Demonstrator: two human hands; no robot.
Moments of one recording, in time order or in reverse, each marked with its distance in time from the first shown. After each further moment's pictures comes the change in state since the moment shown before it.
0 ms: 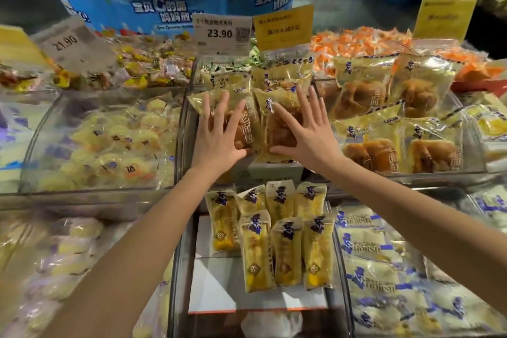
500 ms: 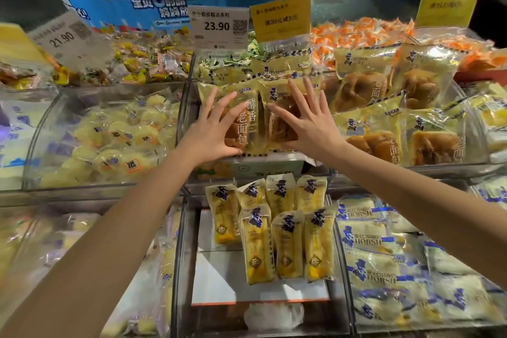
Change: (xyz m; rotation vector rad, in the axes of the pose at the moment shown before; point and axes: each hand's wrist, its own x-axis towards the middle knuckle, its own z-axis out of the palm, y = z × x) left_hand 0.009 -0.022 -0.025 -0.051 -0.190 0.171; right_hand 0.009 0.013 -0.008 -0.159 -0.237 -0.048
